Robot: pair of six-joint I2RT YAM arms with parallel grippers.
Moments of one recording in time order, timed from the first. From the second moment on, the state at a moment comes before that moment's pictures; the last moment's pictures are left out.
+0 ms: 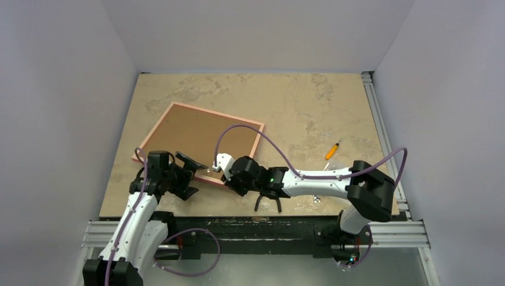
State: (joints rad) left arm -0.04 0.76 0.44 -0.67 0.34 -1.18; right arm 1.21 1.61 0.97 -0.05 0.10 0.04
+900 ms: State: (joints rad) left arm -0.04 0.75 0.35 -0.30 0.18 -1.30; right arm 1.20 1.55 0.96 0.00 0.09 0.18
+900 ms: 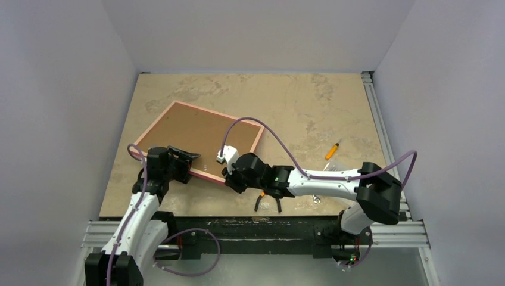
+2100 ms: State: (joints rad) left arm -0.04 1.19 1.46 -0.92 -0.31 -0.50; right arm 1.10 0.77 0.95 -0.38 0.38 0.26
